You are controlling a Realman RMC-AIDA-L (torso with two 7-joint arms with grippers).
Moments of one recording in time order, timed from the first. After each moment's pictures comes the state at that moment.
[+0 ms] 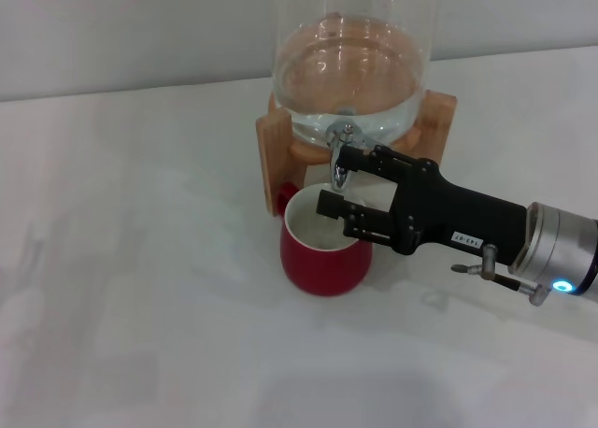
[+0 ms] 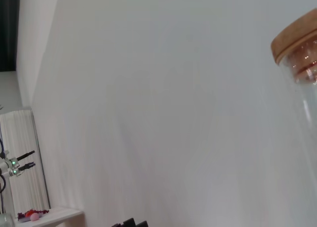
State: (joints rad) left arm -0.21 -2.08 -1.08 -0.33 2.57 1.28 -0.13; right arm 0.43 2.01 -1.64 -0.32 -0.66 -1.49 0.88
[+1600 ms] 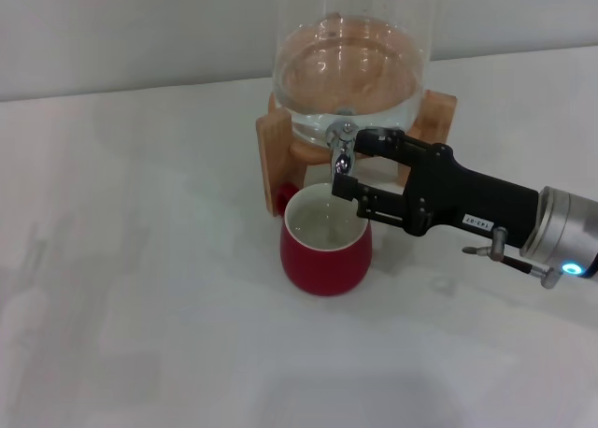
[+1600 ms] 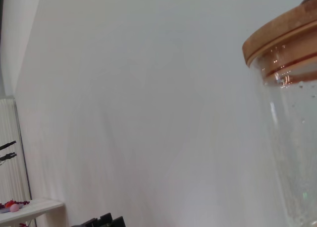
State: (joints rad) left arm -0.21 -2.08 -1.08 -0.33 2.57 1.28 -0.13; right arm 0.44 1.98 -1.62 -0.33 -0.66 -1.45 0.87
